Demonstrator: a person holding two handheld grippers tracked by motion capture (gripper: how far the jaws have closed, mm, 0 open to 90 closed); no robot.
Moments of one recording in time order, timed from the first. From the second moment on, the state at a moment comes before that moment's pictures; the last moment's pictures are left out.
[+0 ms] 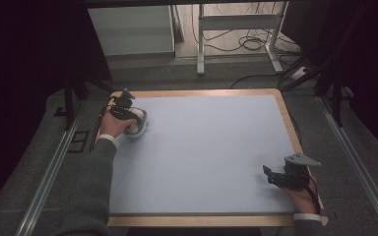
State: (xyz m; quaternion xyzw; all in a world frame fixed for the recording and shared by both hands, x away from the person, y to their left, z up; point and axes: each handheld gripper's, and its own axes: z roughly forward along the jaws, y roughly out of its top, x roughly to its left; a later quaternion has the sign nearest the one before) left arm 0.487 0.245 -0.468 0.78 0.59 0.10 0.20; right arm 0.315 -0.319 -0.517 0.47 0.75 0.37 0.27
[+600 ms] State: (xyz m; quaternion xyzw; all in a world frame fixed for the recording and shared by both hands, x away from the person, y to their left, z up) left arm 0.443 0.234 -0.440 0.78 0.54 0.09 0.31; right arm 0.318 -0.320 -0.521 0.47 0.76 0.37 0.26
